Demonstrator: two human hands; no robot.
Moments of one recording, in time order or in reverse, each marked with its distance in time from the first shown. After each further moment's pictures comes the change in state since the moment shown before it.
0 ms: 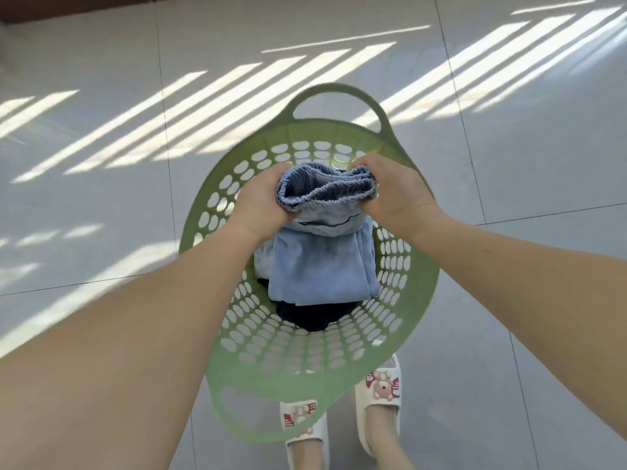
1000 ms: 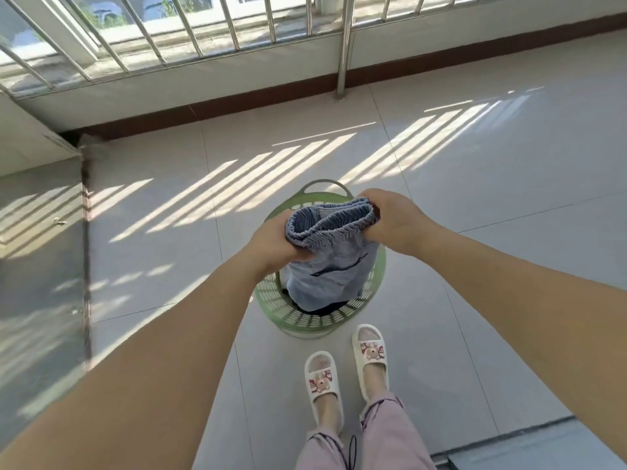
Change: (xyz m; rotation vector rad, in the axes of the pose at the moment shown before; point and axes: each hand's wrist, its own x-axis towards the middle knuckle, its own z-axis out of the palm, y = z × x) left_hand -0.194 0.171 -0.185 -0.264 -0.235 -0.031; right_hand -0.186 -0.204 -0.190 0.075 -0.068 0.048
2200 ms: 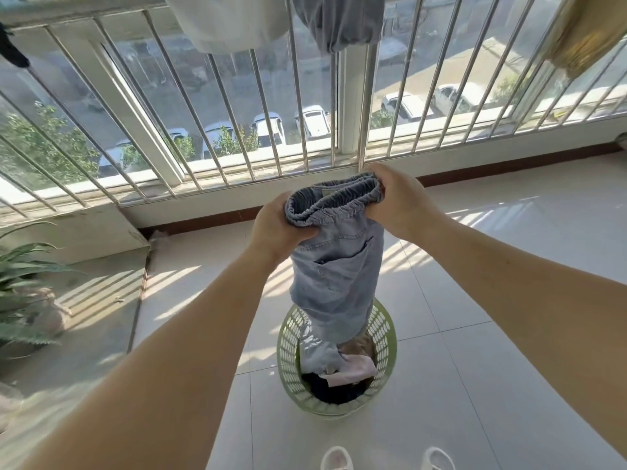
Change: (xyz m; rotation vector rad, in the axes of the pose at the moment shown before) left_hand -0.060 0.159 -0.098 -0.166 0.425 0.280; right_hand -0.042 -0.160 -0.134 -0.070 0.406 -0.305
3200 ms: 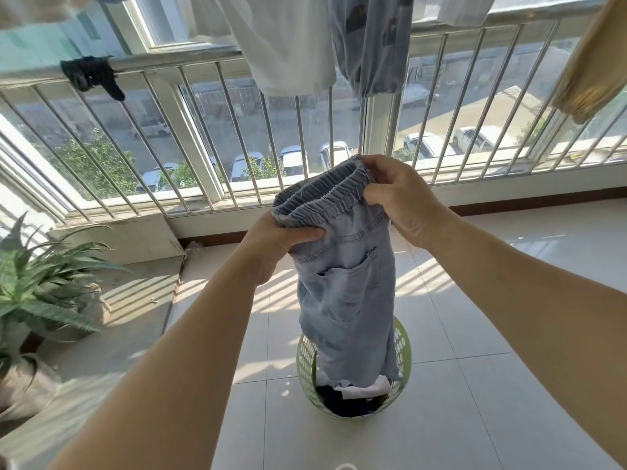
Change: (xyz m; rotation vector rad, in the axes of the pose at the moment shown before) left_hand -0.105 0.052 -0.062 -0.343 -0.088 -0.050; right_hand -0.056 -0.087 -0.022 0.774 -0.090 -0.021
